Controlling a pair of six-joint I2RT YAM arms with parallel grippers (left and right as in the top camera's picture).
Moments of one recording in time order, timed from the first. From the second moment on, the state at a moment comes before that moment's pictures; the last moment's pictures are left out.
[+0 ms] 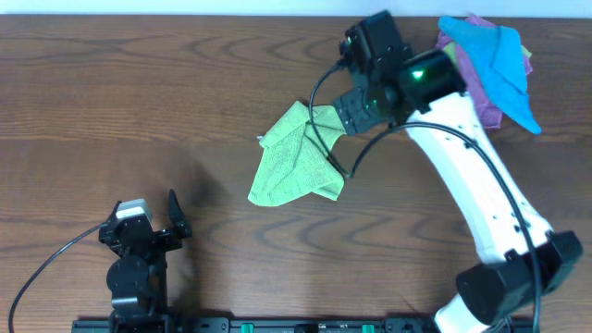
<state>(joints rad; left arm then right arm) 0.06 0.01 0.10 -0.30 -0.12 -0.09 0.44 1.78 1.79 -1.20 0.15 -0.04</state>
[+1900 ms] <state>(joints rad) 0.06 0.01 0.10 -0.30 -0.12 -0.09 0.38 2.20 1.55 -0.52 -0.05 -0.01</state>
